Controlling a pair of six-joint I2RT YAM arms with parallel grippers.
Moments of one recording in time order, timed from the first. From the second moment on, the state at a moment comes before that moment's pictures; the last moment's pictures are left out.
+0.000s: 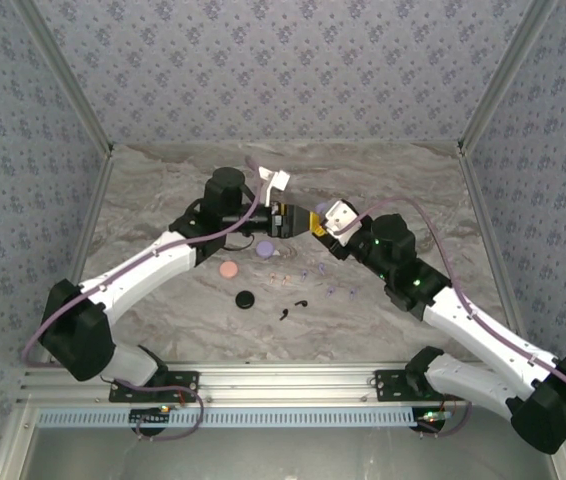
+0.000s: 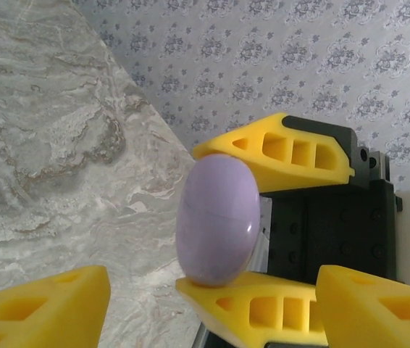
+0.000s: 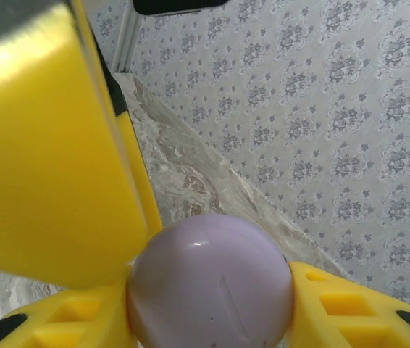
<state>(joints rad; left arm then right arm) -0.69 1.44 1.13 0.02 0.71 -0.67 0.68 0.97 0.75 0.03 0.01 -0.44</state>
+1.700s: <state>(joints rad) -0.70 1.43 1.06 0.23 0.52 -0.34 0.40 0.87 0.84 -0.26 -0.43 -0.10</state>
